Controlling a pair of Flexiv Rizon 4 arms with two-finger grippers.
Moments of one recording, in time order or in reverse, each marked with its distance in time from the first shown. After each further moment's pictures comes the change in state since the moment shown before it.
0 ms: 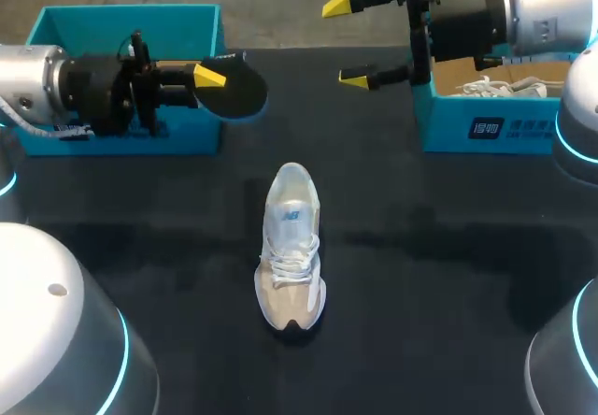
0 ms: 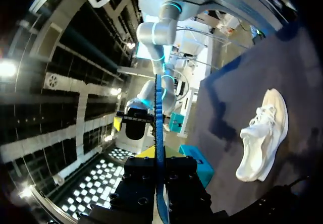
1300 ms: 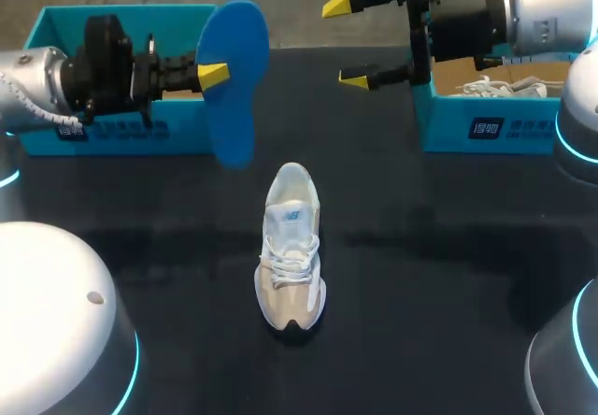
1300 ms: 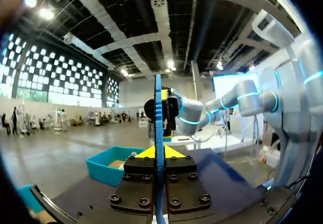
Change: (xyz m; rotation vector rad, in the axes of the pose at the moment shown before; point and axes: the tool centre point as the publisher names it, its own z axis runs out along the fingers) left arm -0.010 0.000 0.006 -0.004 -0.128 -1.275; right arm 0.000 0.000 0.000 0.000 0.000 0.000
